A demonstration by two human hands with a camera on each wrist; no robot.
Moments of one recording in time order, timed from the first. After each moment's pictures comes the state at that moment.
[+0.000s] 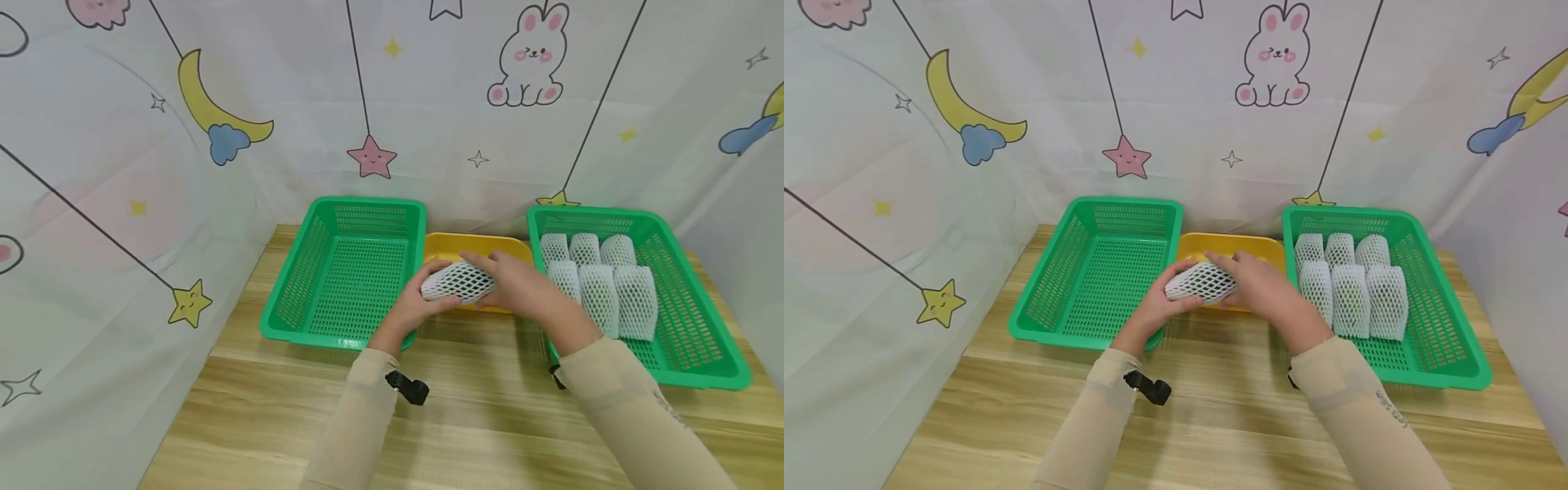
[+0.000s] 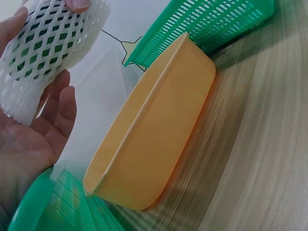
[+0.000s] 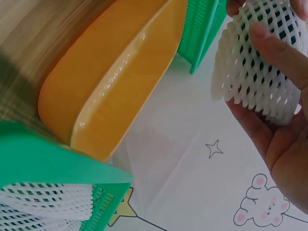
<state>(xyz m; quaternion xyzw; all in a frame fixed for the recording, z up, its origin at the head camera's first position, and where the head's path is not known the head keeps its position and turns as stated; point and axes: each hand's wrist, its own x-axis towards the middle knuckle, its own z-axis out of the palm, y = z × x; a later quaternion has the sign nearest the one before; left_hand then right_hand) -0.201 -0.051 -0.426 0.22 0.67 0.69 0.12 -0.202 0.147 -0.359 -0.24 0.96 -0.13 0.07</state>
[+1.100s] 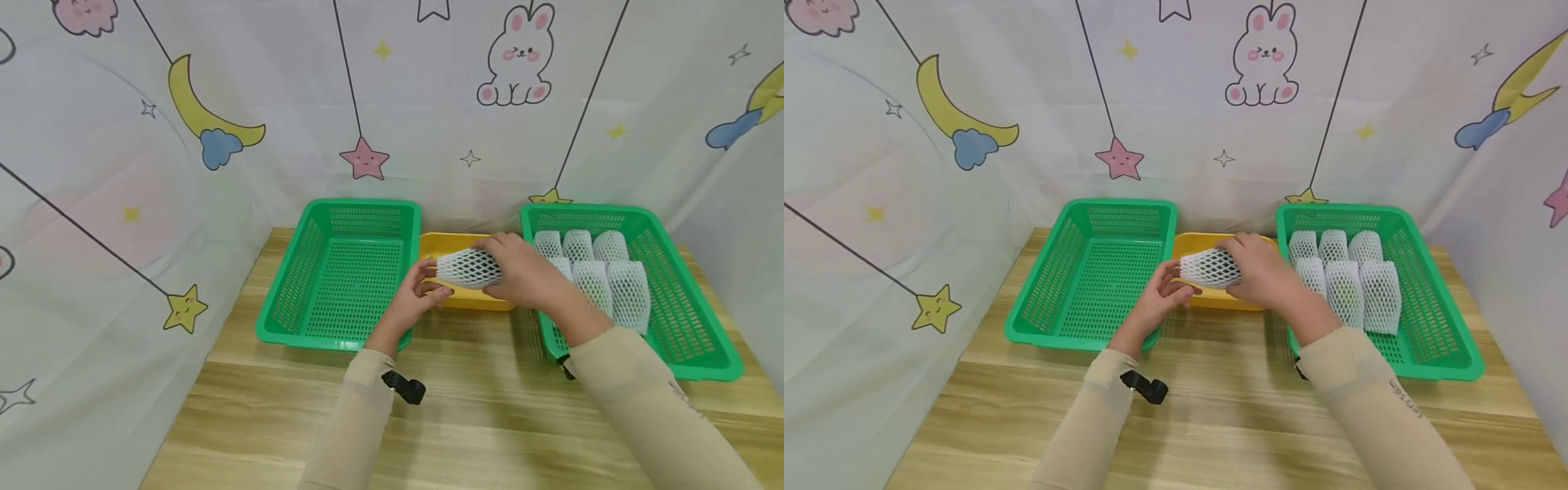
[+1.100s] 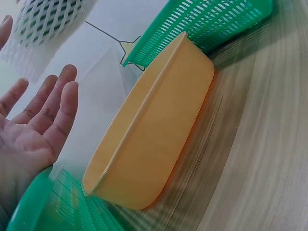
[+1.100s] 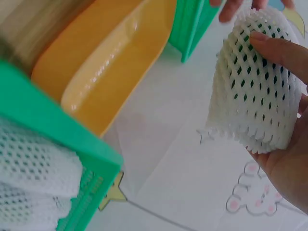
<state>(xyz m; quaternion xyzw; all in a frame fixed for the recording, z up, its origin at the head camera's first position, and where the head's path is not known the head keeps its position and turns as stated) -0.214 -0.047 -0.456 0.22 0.62 0.75 0.12 -0.204 0.164 -0.346 -0.25 0.95 -0.17 0.01</state>
